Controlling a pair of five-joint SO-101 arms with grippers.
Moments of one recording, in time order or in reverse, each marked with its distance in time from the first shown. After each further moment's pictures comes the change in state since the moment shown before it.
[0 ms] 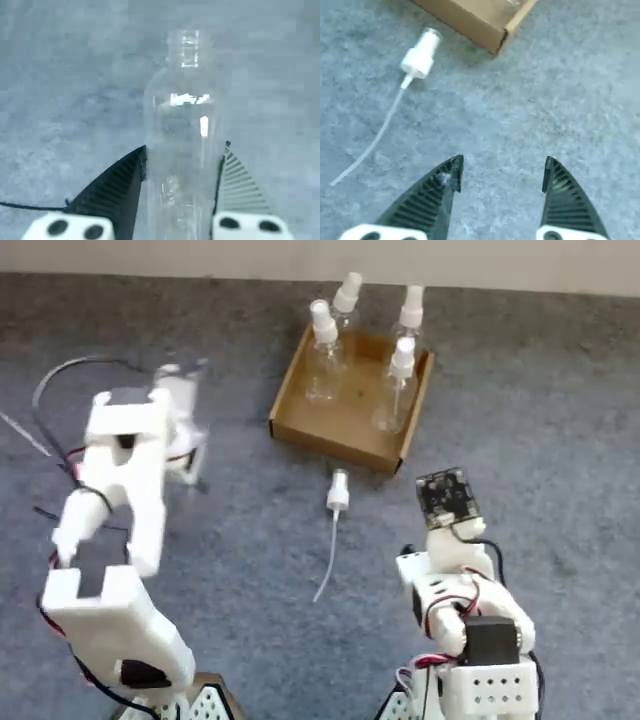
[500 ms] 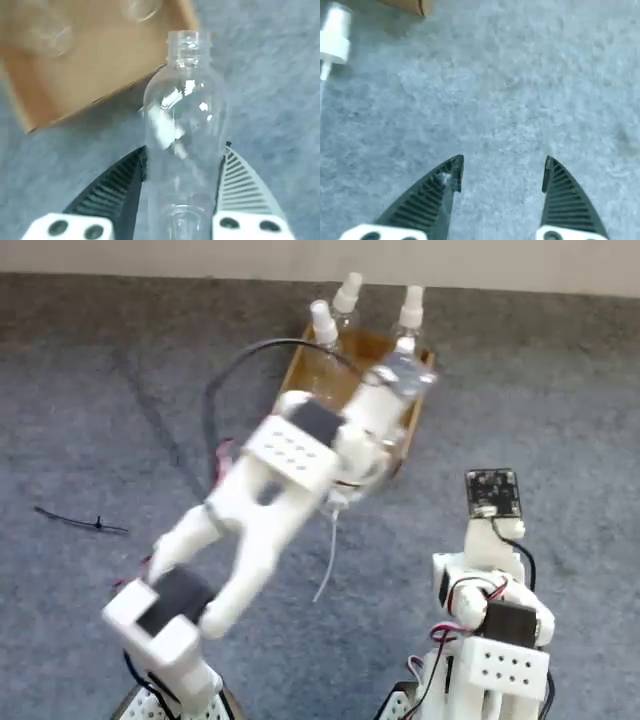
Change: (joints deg) left arm 39.5 2.2 -19.9 4.3 10.5; right arm 14.7 9.3 -0.8 0.0 0.2
